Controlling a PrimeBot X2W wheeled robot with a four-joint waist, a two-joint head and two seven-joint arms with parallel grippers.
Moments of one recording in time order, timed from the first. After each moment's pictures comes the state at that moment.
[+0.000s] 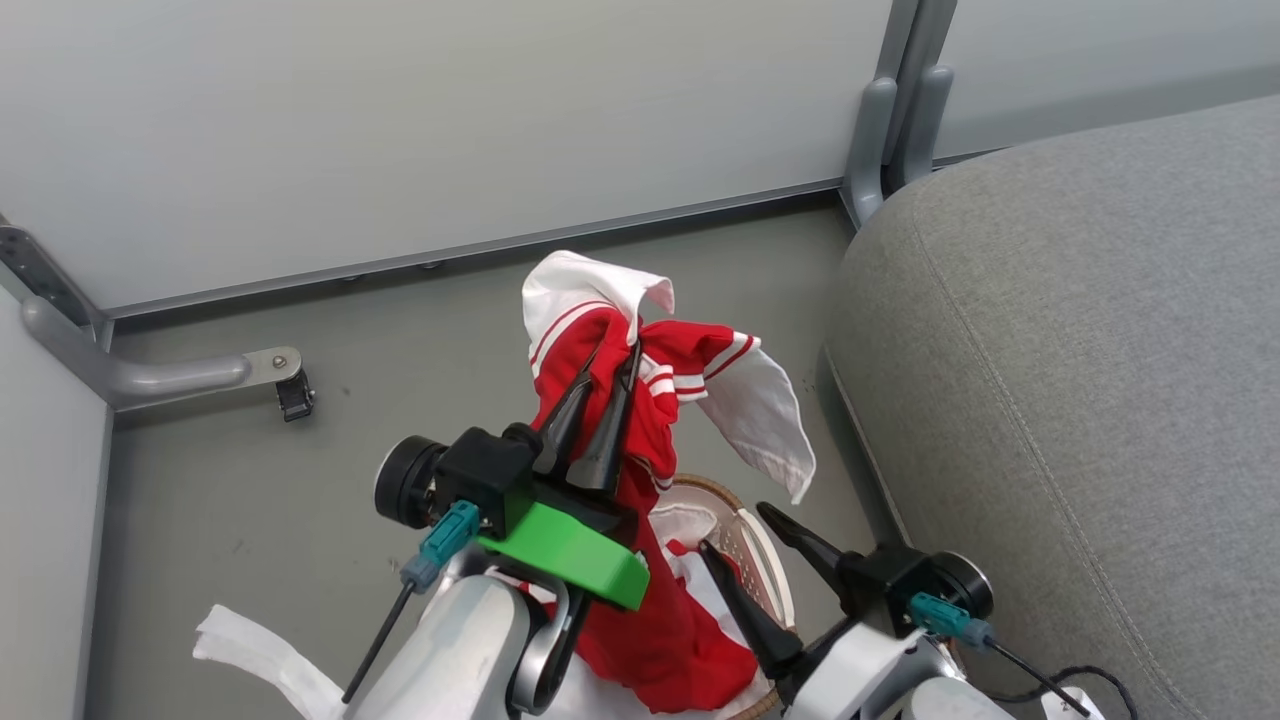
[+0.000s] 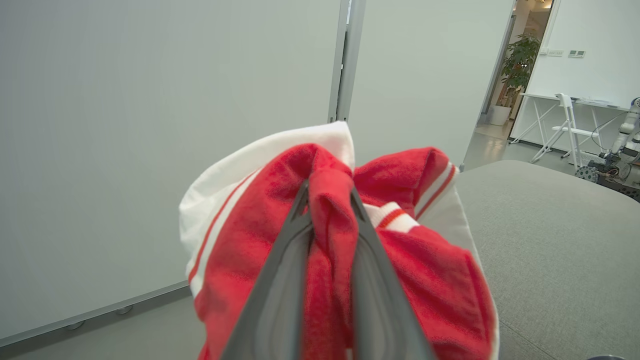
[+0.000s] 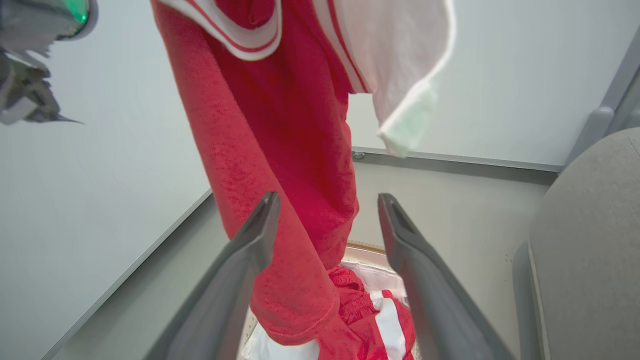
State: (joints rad) left arm -0.34 0.05 -0.55 0.22 -0.37 -0.04 -0.26; right arm -0.20 -0.12 0.58 0.33 0.35 0.13 -0.26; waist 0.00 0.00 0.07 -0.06
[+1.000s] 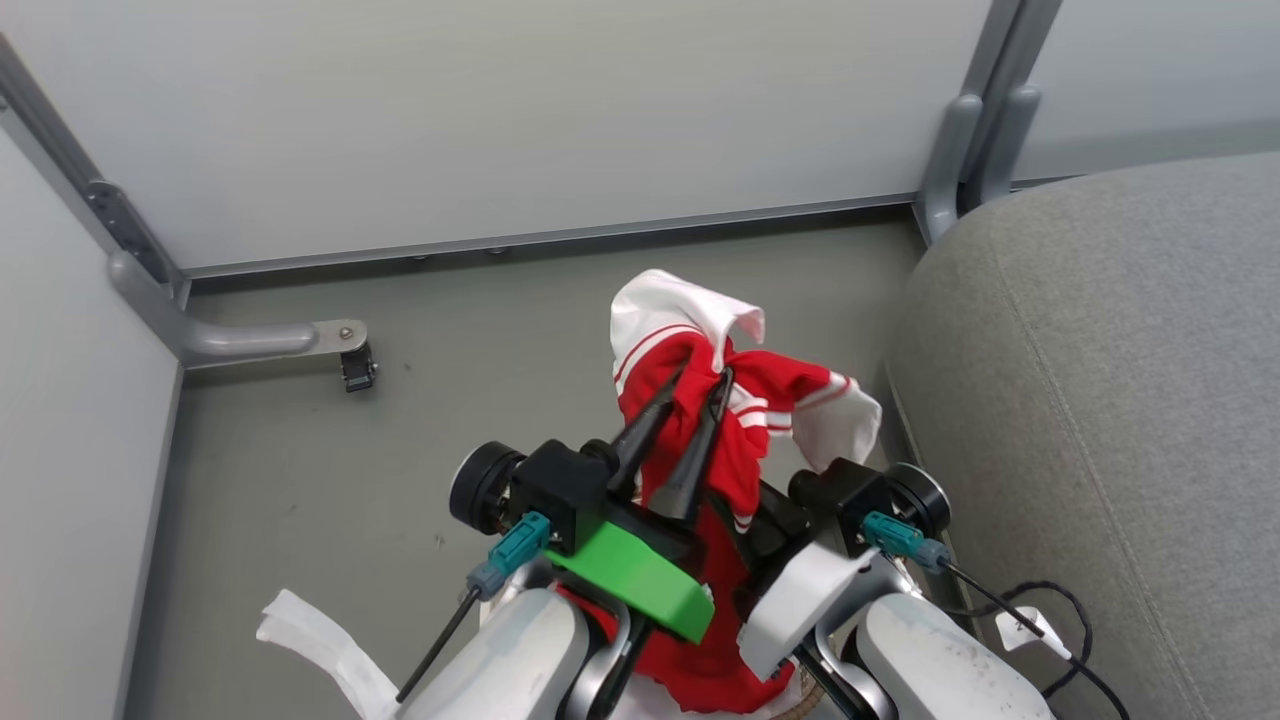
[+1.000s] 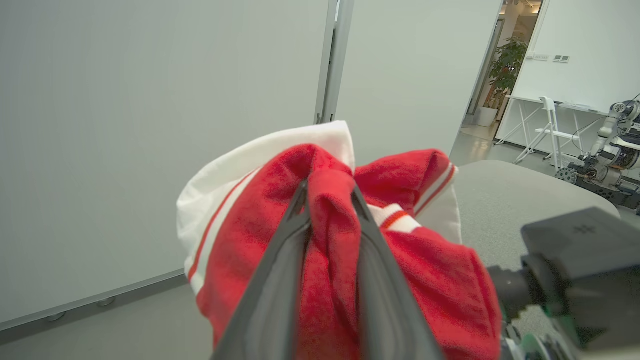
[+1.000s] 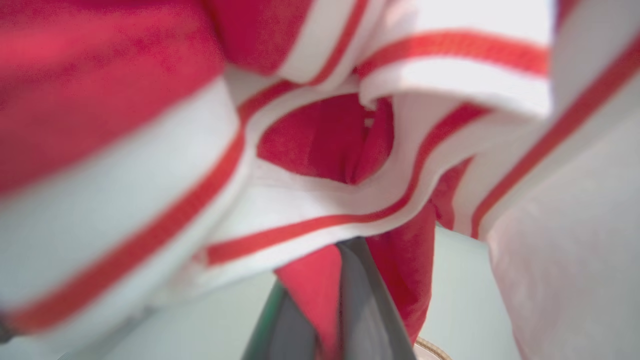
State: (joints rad) left arm -0.38 0.05 -0.72 0.22 -0.46 -0.02 -0.26; right arm -0.39 -0.05 0.61 0.40 0.33 0.13 -0.26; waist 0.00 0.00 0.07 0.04
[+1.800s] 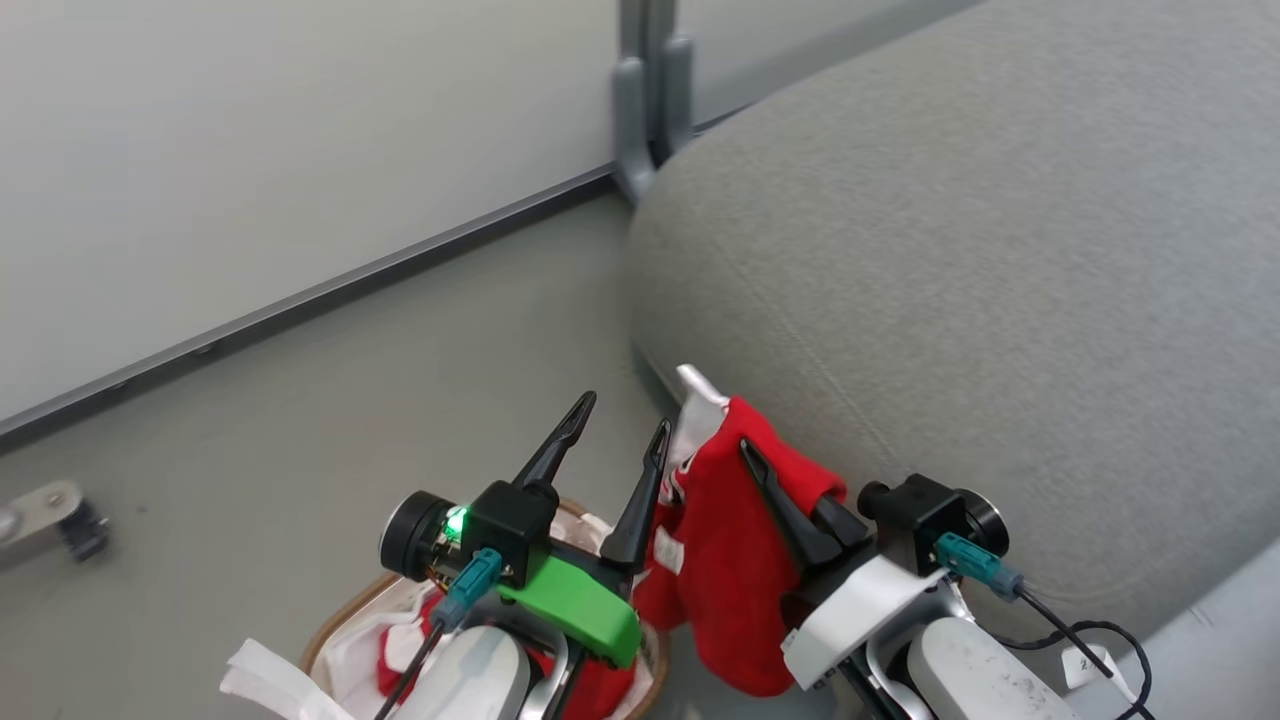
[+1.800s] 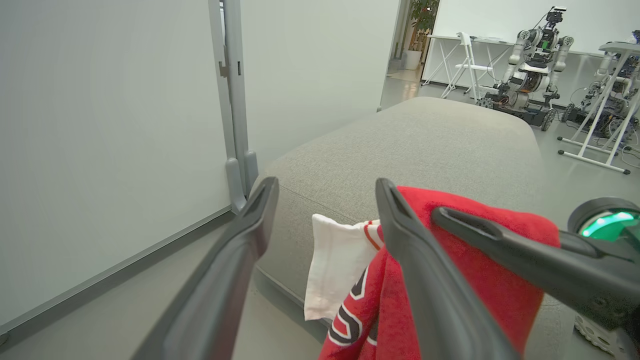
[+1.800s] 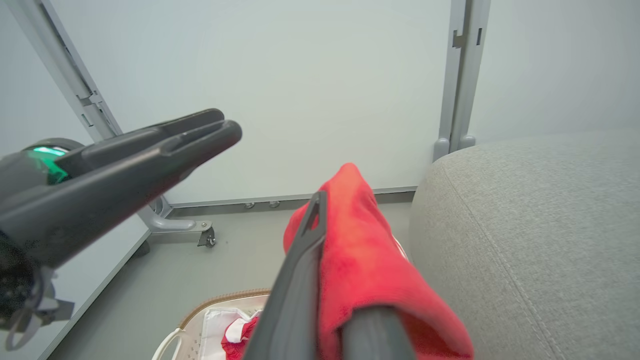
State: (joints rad) left arm -0.28 0.05 -0.56 0.31 -0.29 -0.06 -0.26; right arm -0.27 -0.08 0.50 0.27 0.33 0.13 -0.26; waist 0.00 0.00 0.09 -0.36
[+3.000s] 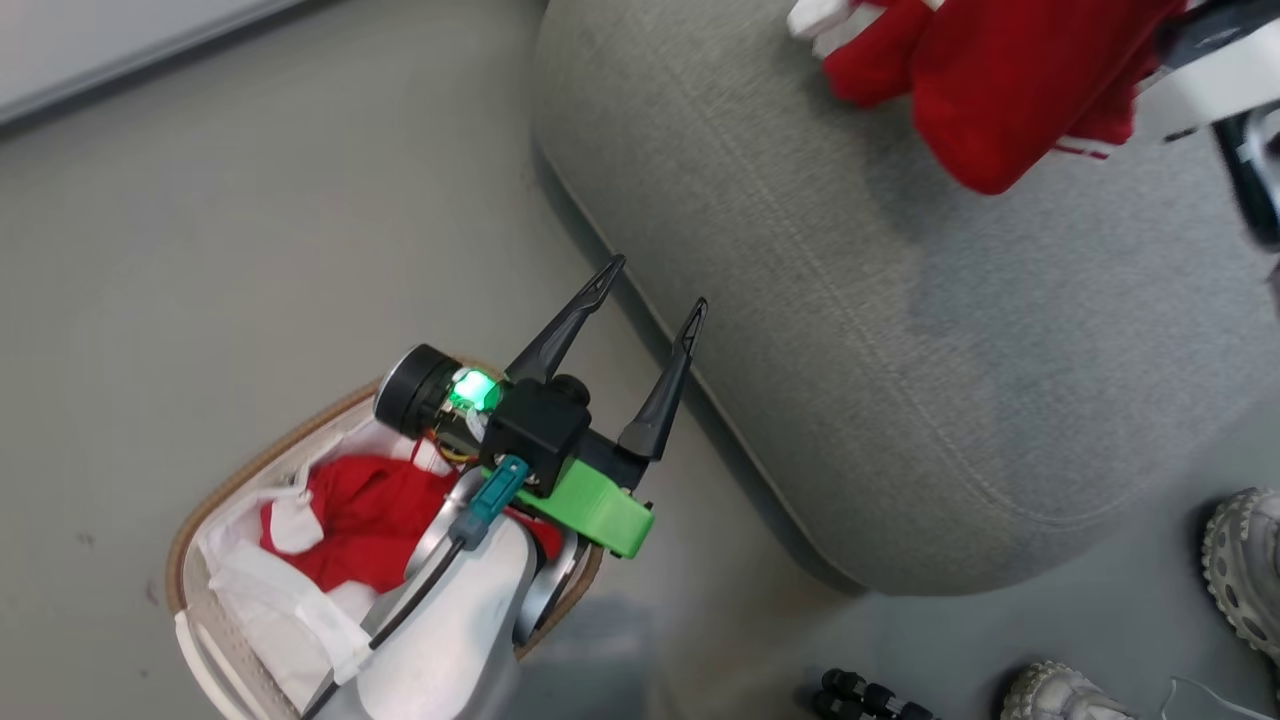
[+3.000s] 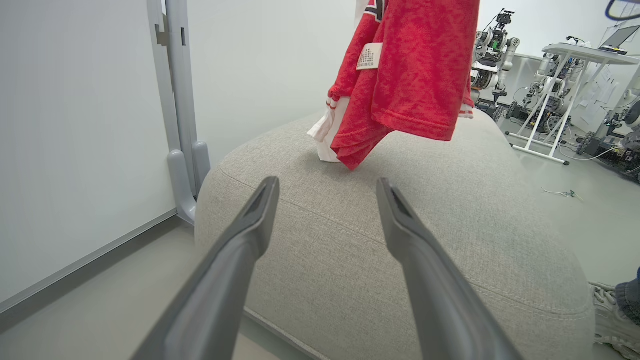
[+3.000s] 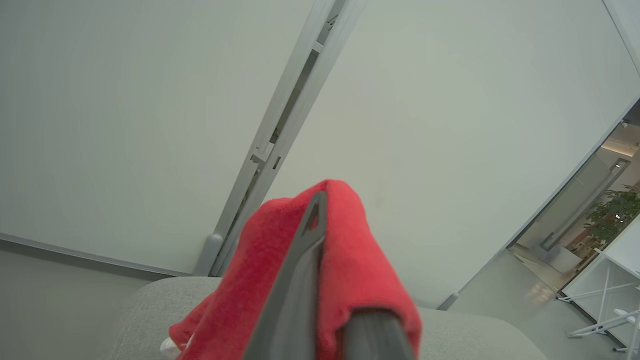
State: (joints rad) left arm -0.46 0.05 -0.56 0.27 -0.15 -0.12 -0.26; right arm -0.95 -0.43 0.26 0.35 0.22 0.13 -0.26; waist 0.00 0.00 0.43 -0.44
